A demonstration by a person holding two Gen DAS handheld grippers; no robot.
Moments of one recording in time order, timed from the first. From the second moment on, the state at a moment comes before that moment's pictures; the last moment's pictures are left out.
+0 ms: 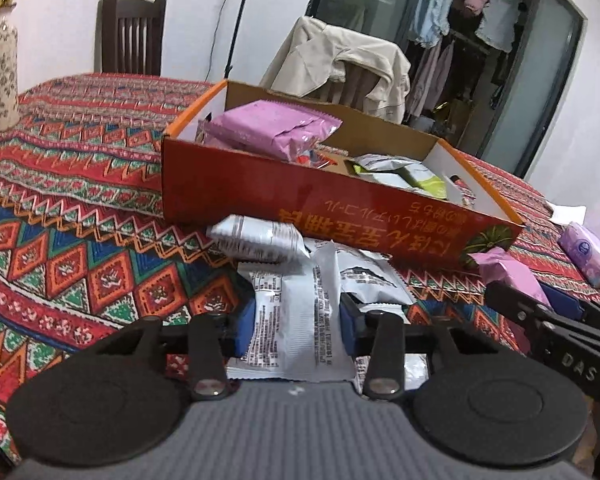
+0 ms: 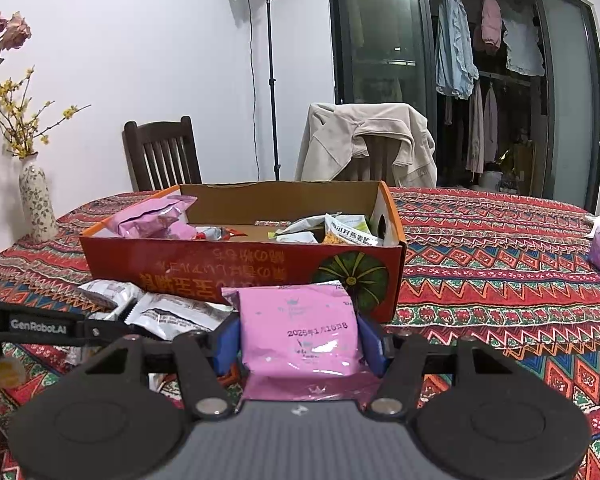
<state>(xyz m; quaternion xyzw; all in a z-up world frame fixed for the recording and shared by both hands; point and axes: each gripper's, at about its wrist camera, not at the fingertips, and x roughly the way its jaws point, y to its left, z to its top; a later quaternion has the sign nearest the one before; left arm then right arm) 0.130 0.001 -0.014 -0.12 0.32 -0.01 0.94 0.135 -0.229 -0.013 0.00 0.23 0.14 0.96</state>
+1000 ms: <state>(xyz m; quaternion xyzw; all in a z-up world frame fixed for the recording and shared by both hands) 0.166 -0.034 0.077 -0.01 0.16 -0.01 0.99 0.179 -0.229 0.065 0.03 0.14 0.11 0.98</state>
